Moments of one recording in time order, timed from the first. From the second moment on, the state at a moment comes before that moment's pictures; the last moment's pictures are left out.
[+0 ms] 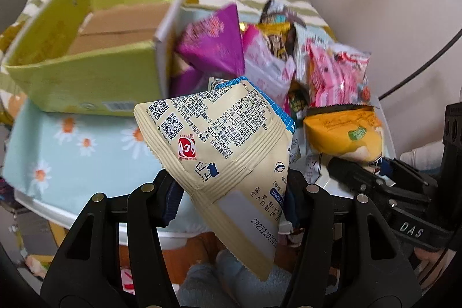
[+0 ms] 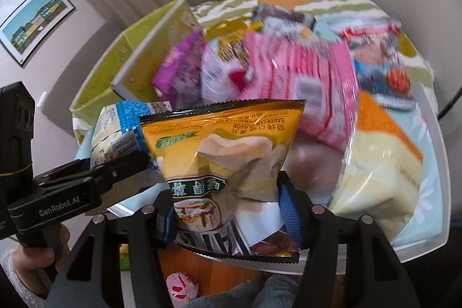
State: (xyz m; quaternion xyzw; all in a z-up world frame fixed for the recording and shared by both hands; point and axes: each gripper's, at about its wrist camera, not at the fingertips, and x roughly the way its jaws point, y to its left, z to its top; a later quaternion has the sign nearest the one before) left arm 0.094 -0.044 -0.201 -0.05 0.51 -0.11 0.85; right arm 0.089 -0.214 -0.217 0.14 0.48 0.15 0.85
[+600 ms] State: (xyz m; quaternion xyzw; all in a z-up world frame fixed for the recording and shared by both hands) left arm 0.149 0.037 -0.087 -0.11 0.40 -0.08 0.91; right arm 0.186 -0.179 -0.088 0.08 0.40 0.20 0.89
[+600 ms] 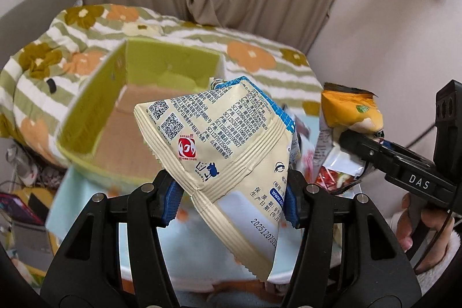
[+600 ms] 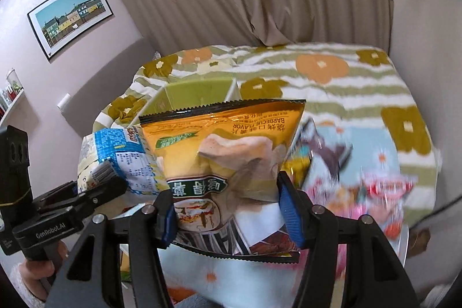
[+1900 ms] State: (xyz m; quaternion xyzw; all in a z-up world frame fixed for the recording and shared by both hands) left arm 0.344 0.194 -0.167 -0.06 0.49 -0.06 0.87; right arm 0.403 -0.002 -0.152 0.02 0.51 0.17 0.84
